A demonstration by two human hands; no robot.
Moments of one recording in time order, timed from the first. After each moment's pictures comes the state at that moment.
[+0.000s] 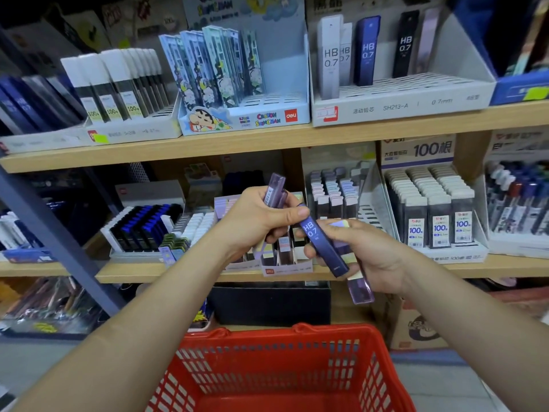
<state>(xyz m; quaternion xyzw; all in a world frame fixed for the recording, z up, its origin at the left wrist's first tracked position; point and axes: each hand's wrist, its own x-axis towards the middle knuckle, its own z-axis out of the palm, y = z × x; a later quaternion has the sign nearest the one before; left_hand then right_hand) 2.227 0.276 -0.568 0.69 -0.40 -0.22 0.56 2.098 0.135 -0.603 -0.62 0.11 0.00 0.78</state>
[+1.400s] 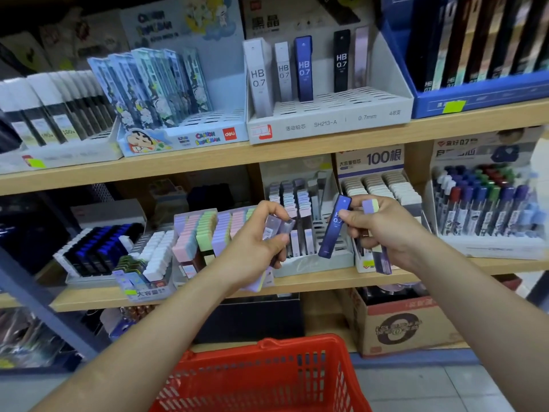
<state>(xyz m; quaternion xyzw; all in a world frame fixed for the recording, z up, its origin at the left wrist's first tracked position) 2.189 0.230 -0.596 0.73 -0.41 -0.22 0.51 2.068 0.038 -0.602 -0.65 0.23 -0.22 0.69</state>
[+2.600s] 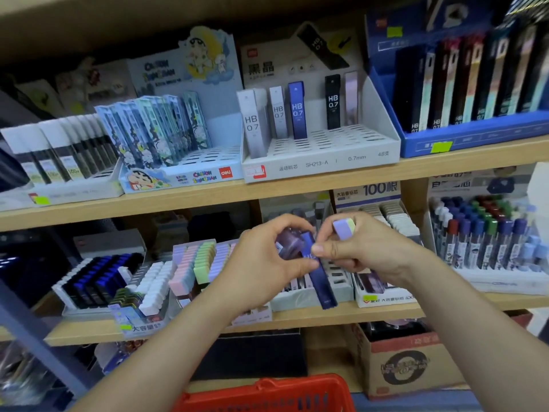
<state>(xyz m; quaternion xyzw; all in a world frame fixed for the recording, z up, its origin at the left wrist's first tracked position) 2.163 0.216 -0.550 0.77 -0.48 -0.03 0.42 2.066 0.051 -0.558 -0.75 0.06 -0.11 0.65</state>
